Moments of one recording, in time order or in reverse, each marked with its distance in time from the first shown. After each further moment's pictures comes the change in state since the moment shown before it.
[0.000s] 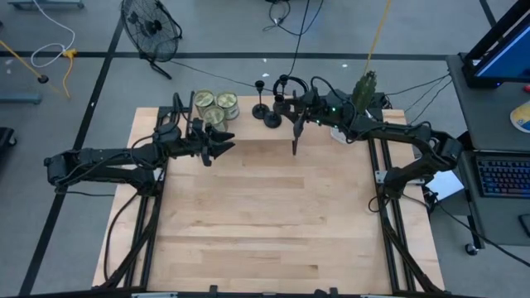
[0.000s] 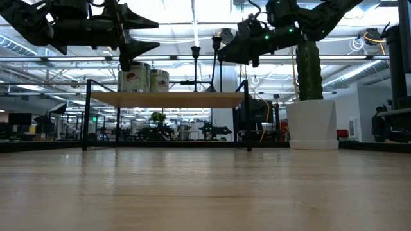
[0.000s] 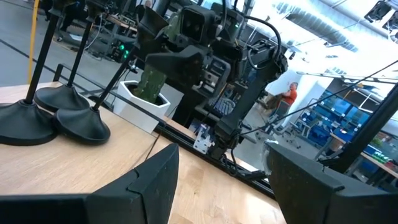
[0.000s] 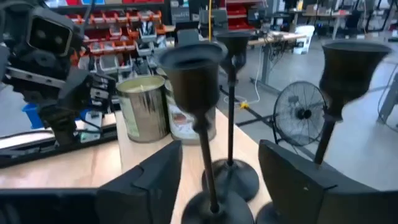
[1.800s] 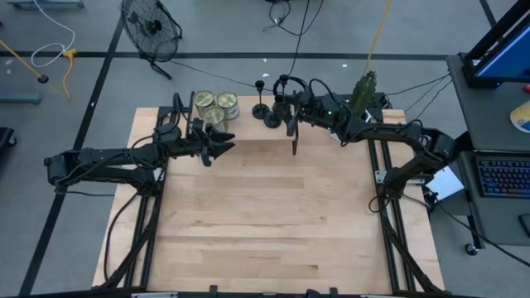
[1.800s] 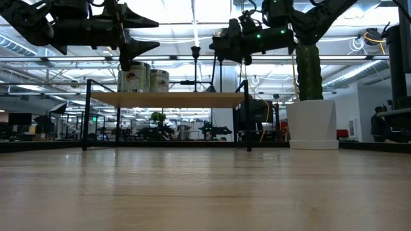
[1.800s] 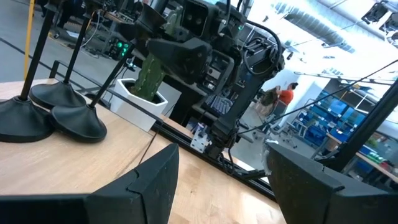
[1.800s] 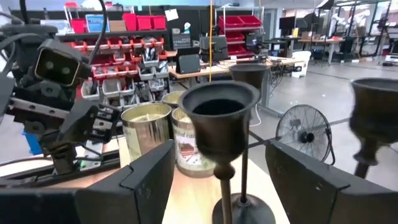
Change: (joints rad) left arm -0.002 0.000 0.000 0.000 0.009 -0.013; right arm 0.041 0.077 0.022 0.180 0.053 0.025
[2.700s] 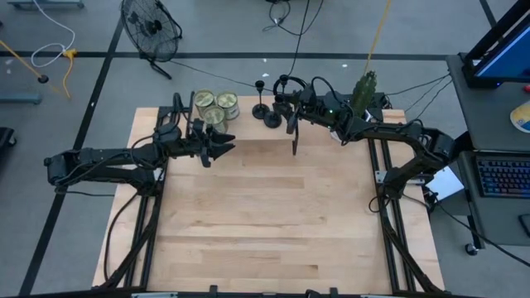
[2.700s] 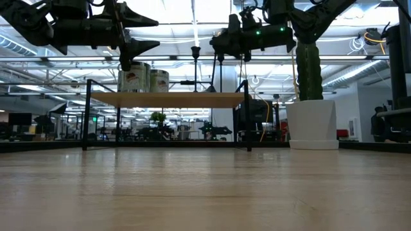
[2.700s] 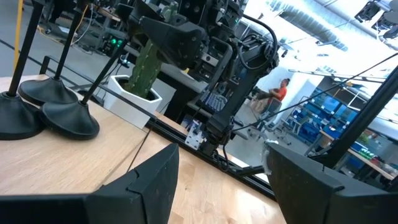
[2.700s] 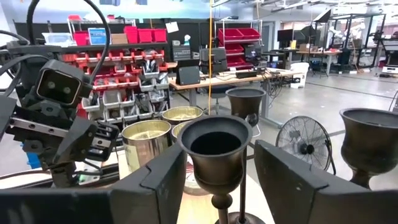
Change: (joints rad) left arm 0.000 0.000 0.000 0.000 0.025 -0.009; right arm 0.001 0.000 0.019 0.025 -0.002 0.001
